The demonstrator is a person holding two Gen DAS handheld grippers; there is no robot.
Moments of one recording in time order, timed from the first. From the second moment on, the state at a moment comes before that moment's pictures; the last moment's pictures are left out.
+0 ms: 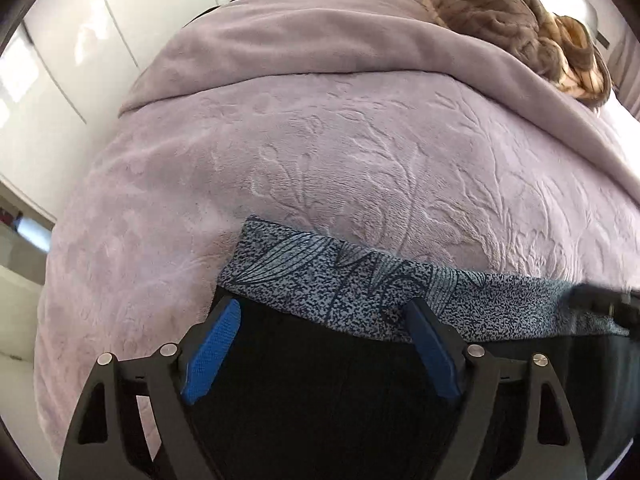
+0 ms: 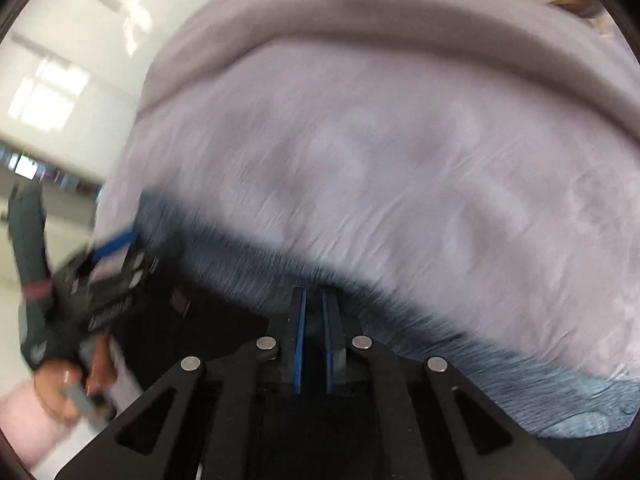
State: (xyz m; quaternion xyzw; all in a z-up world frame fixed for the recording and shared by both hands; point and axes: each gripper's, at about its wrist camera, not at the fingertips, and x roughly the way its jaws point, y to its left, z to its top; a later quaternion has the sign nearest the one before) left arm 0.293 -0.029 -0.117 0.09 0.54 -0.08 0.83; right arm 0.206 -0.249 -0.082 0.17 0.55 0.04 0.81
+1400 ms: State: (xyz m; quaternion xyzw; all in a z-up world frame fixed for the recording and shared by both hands) left arm 0.018 -0.310 -0.054 0.27 0.59 -0.29 0.71; right arm -0.187 -0.481 -0.051 0.42 0.52 -0.15 0.73
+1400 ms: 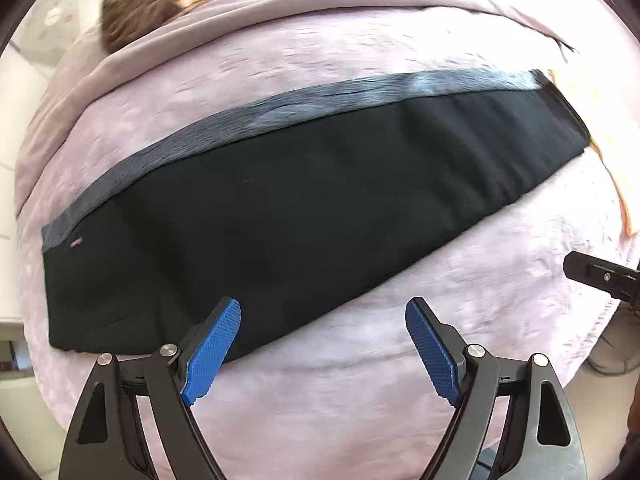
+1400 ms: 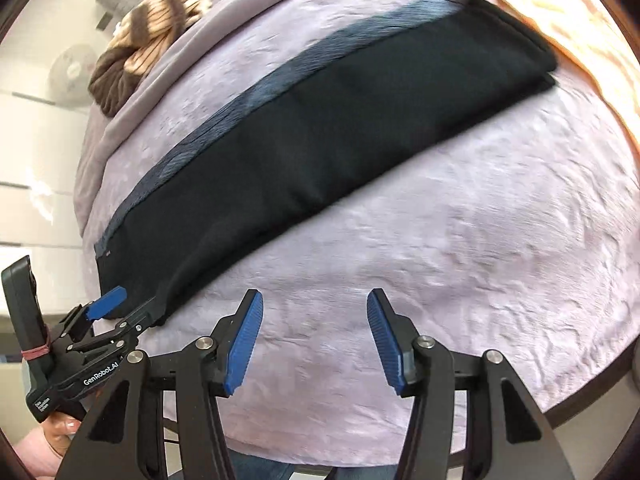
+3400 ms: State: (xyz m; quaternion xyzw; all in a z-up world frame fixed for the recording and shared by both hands) left arm 0.043 -0.423 -0.128 0.23 0.63 -0.19 0.72; right arm -0.233 -0.644 -0.112 0.54 0.43 -0.15 0.70
